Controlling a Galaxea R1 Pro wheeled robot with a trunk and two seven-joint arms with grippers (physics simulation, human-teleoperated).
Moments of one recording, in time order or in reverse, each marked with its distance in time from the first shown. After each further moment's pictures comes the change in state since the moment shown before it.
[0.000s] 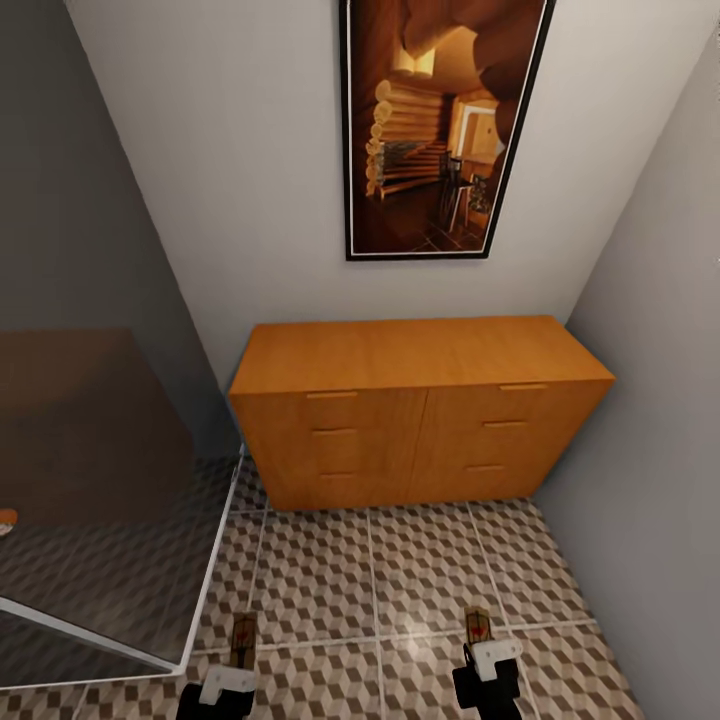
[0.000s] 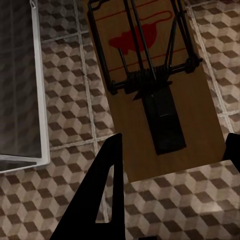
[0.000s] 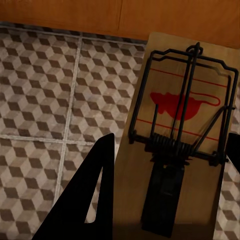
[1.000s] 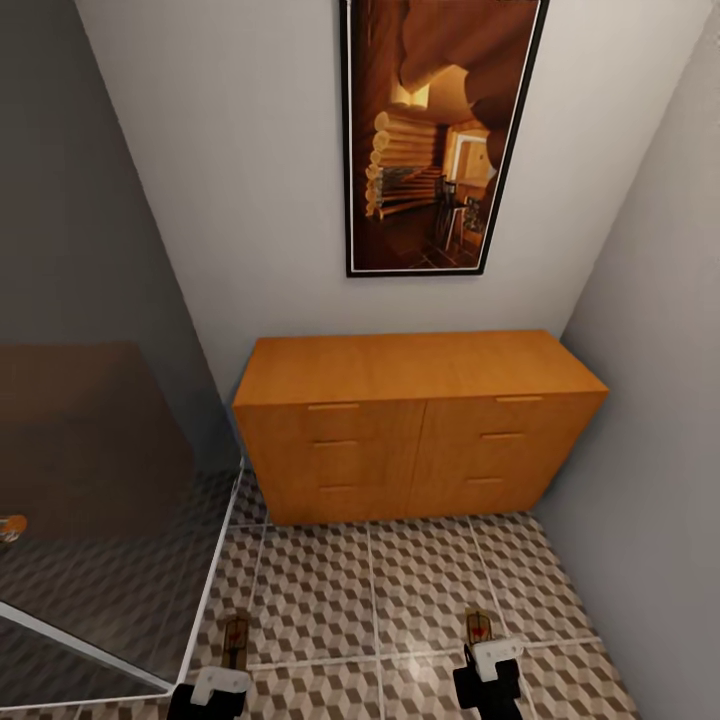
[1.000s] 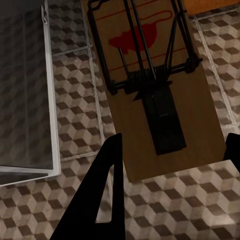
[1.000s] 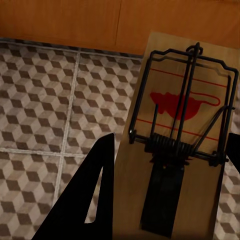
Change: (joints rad) left arm 0.000 0.024 -0.002 0.000 -0.003 0.004 -0.006; right arm 0.000 -0.001 -0.001 0.000 0.000 0.000 0.000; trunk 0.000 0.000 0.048
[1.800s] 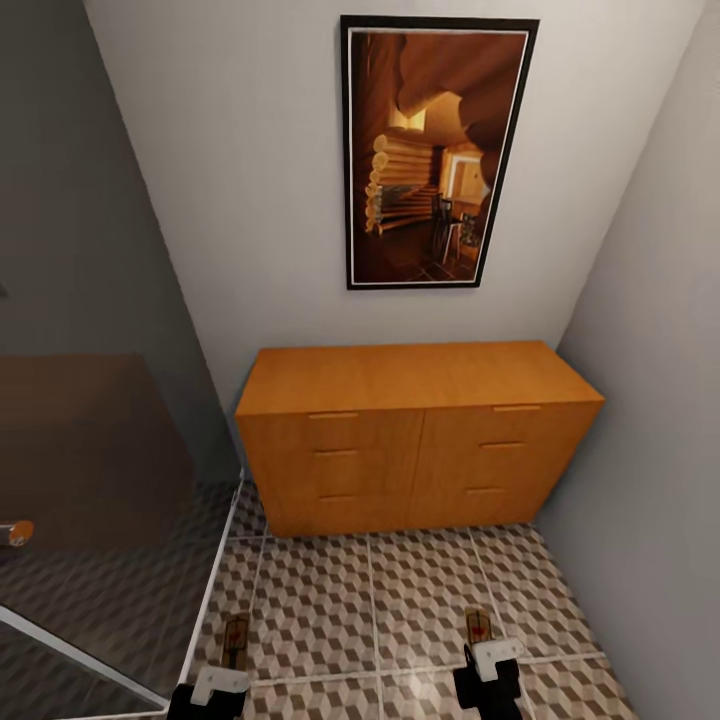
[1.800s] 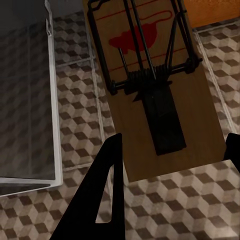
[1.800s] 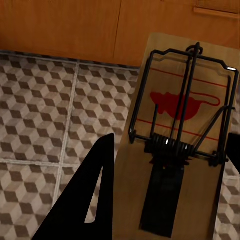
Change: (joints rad) left arm 0.000 0.000 0.000 0.000 0.000 0.000 0.000; right arm 0.000 0.000 0.000 0.000 0.001 -0.001 0.000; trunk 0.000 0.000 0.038
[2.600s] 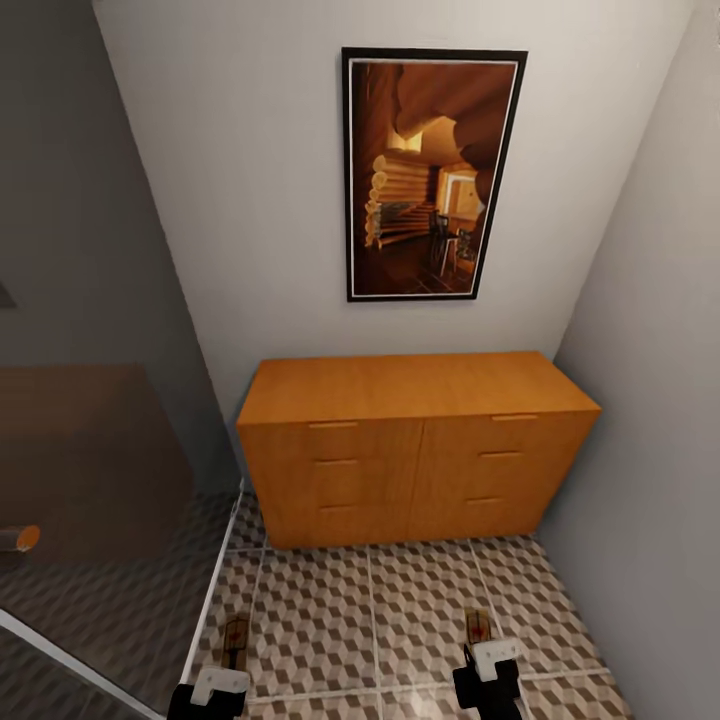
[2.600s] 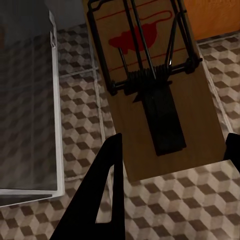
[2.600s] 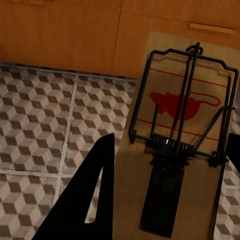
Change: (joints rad) left arm 0.000 0.000 0.000 0.000 0.000 0.000 0.000; right arm 0.000 0.001 0.000 0.000 0.000 0.000 0.000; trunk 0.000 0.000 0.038
